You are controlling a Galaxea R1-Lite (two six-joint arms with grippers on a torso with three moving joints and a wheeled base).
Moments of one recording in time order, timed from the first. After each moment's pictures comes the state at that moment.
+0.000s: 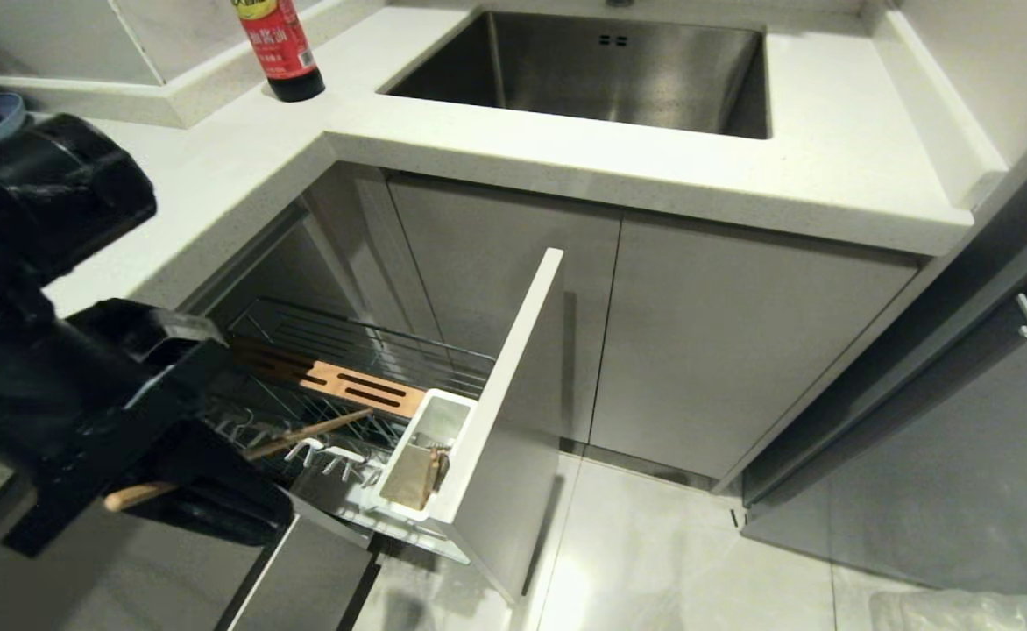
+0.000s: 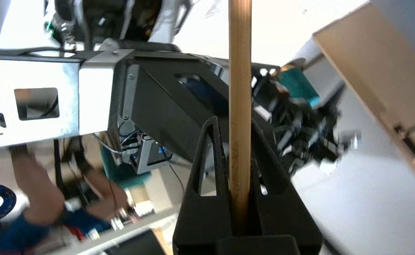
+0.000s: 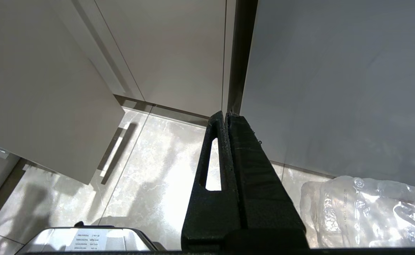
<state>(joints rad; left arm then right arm) -0.36 1.52 -1.63 1.37 -0.52 -0.74 0.01 0.00 0.00 0.00 0.00 0.02</state>
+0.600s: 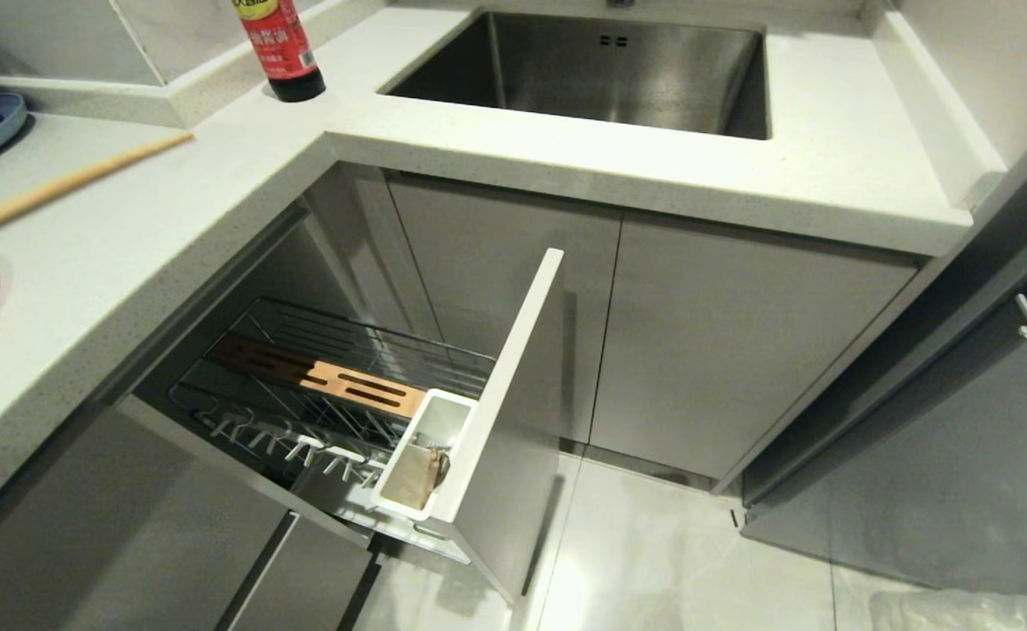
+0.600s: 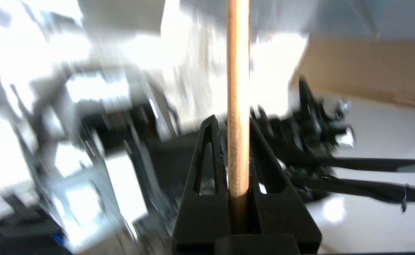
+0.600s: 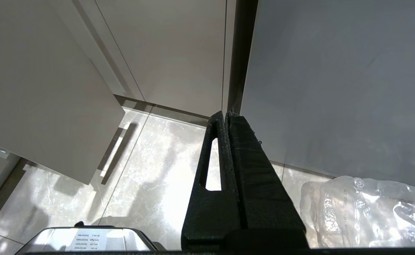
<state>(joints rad) -0.41 1.13 -1.81 1.33 -0.37 -0.54 0.01 0.00 0.00 0.00 0.00 0.02</state>
